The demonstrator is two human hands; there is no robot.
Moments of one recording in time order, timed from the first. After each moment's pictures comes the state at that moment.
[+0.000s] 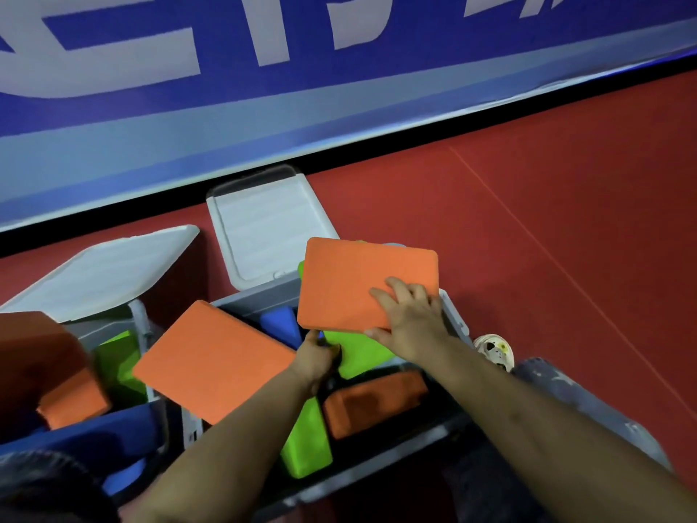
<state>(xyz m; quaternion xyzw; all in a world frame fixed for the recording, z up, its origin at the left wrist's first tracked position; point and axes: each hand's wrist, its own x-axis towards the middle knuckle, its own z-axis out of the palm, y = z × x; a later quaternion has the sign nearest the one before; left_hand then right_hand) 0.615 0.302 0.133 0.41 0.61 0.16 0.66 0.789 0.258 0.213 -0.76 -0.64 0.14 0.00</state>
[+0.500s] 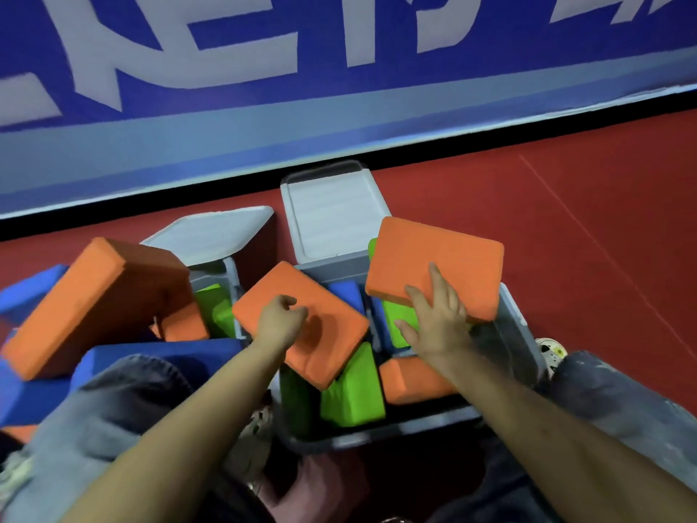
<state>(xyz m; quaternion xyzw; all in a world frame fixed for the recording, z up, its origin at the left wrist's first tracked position) 0.474 0.297 0.233 0.47 0.76 0.18 0.42 0.706 0.220 0.215 -0.74 -0.64 0.04 0.17</state>
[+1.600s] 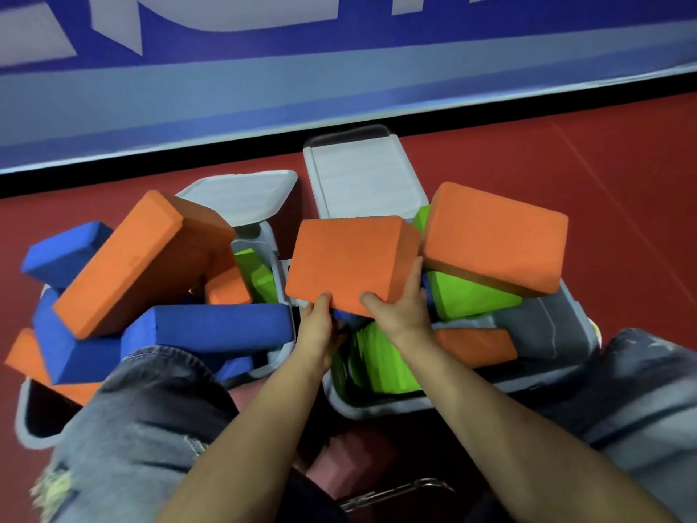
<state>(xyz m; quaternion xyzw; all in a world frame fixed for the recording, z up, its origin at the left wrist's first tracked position) 0.427 0.259 0.202 0.18 0.64 0.33 0.67 0.549 0.240 0.219 -0.79 -0.34 0.38 0.35</state>
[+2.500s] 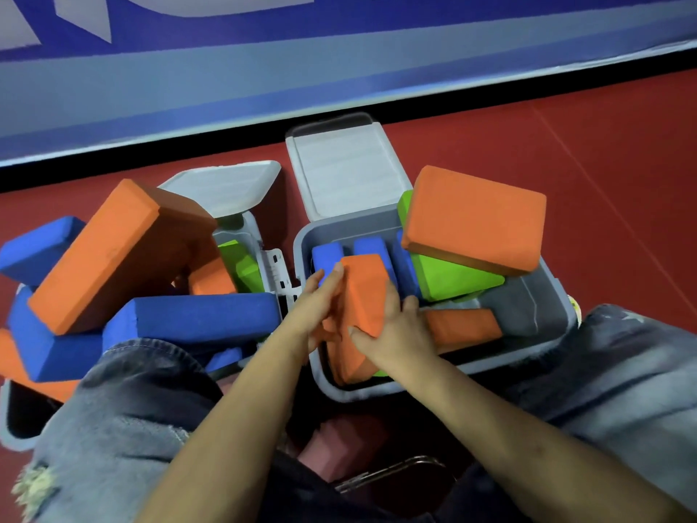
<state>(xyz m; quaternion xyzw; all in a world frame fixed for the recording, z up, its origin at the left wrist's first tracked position) 0.429 0.258 0.221 0.30 0.61 0.20 0.71 0.552 0.182 0.223 -0.79 -0.54 0.29 0.10</state>
